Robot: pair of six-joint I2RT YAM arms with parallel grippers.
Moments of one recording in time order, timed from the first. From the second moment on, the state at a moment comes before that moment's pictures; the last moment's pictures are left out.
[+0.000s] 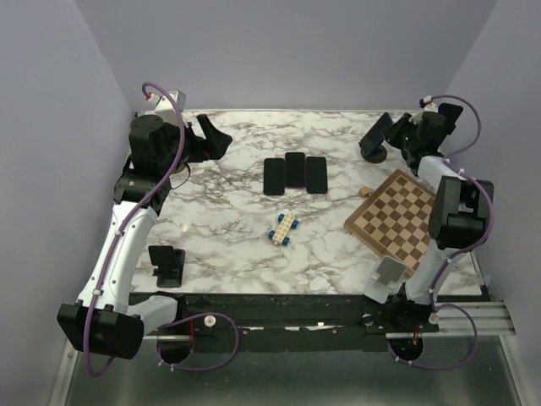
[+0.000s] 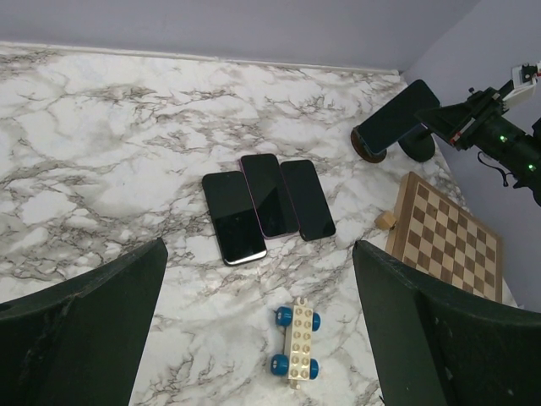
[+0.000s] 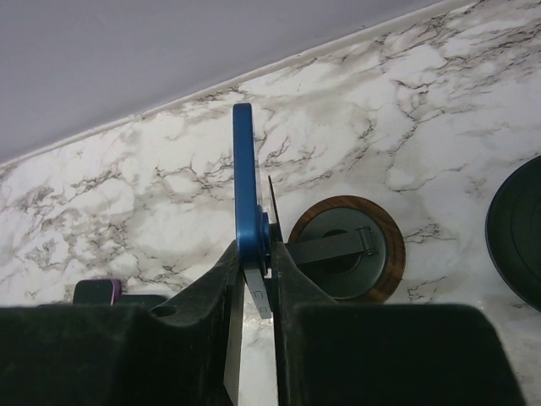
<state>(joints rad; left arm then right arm) -0.16 1.14 1.24 -0.31 0.33 -0.39 -0.15 1.91 1.27 0.31 -0.31 0.37</state>
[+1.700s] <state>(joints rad) -0.16 1.14 1.24 -0.31 0.35 -0.40 0.10 1.98 1.68 -0.71 -0.22 0.27</state>
